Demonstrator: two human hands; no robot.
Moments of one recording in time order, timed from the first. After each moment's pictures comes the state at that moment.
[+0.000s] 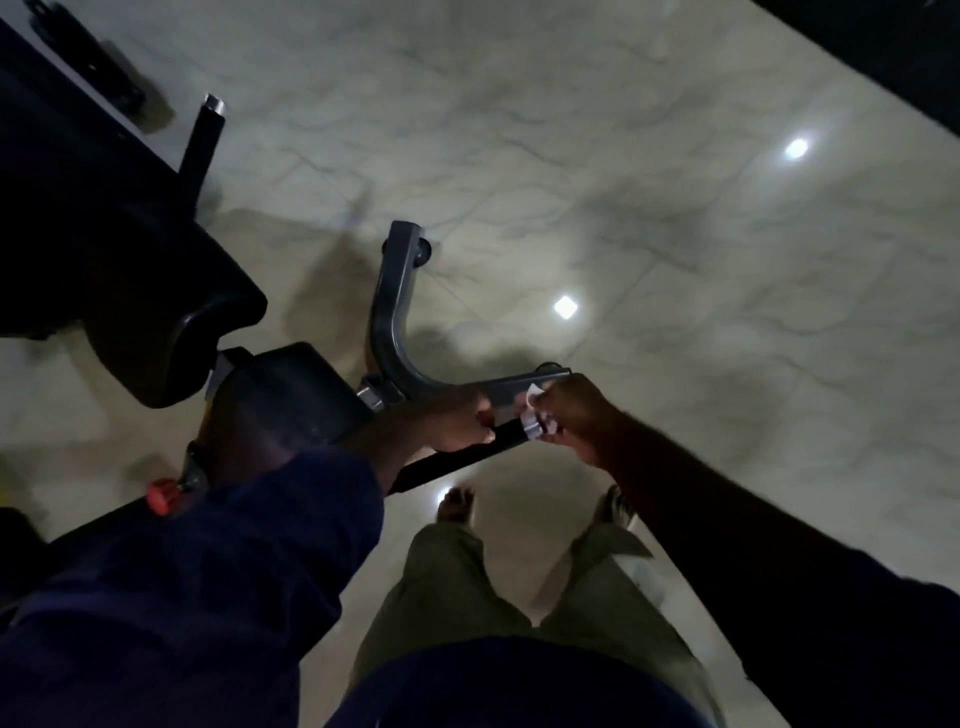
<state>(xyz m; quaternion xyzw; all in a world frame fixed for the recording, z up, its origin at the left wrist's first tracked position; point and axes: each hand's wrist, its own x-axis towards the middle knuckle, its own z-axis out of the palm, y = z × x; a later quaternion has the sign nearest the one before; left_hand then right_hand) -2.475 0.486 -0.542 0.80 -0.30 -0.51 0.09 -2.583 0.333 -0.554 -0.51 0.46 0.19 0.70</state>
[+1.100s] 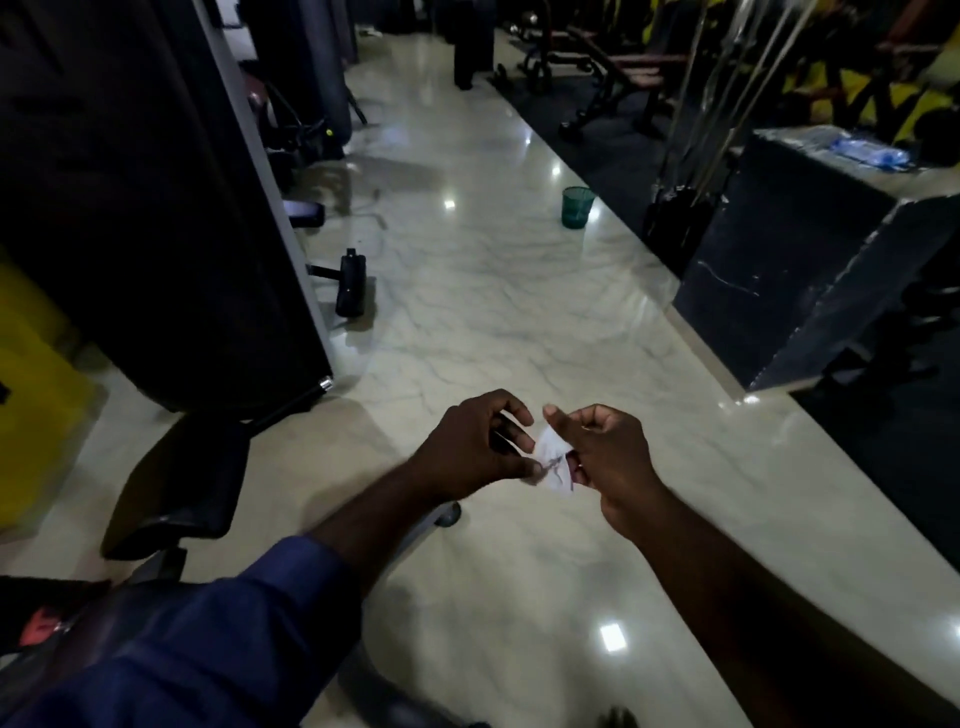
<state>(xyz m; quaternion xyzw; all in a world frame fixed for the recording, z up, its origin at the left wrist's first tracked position) -2.262 0.225 -0.317 0.83 -0.12 -0.10 0.54 -2.265 0.038 -0.325 -0.71 0.17 0.03 0.68</state>
